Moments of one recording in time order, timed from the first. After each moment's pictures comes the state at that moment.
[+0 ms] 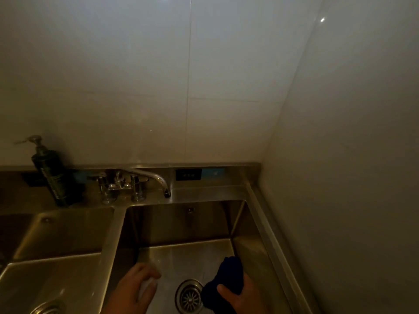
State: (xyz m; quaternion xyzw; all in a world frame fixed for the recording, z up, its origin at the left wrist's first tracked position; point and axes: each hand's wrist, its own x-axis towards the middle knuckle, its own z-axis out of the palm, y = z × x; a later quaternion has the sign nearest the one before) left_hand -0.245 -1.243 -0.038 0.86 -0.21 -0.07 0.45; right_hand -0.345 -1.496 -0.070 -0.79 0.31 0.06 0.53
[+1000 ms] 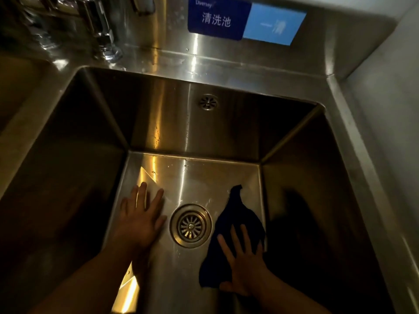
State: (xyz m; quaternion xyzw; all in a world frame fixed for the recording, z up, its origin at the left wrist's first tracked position) left_hand -0.178 -1.292 -0.366 0.97 -0.15 -0.19 0.06; right_hand -0.303 -1.554 -0.346 -0.89 -0.02 0.45 -0.01
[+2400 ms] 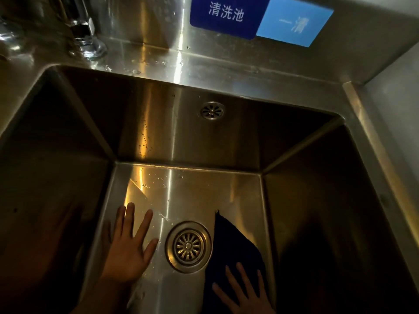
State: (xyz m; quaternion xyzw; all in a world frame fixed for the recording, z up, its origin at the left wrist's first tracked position) left_hand -0.187 -1.276 -0.424 0.97 -0.14 -0.11 0.14; right_hand -0.369 -1.562 -0.412 -0.98 -0.13 0.15 -0.06
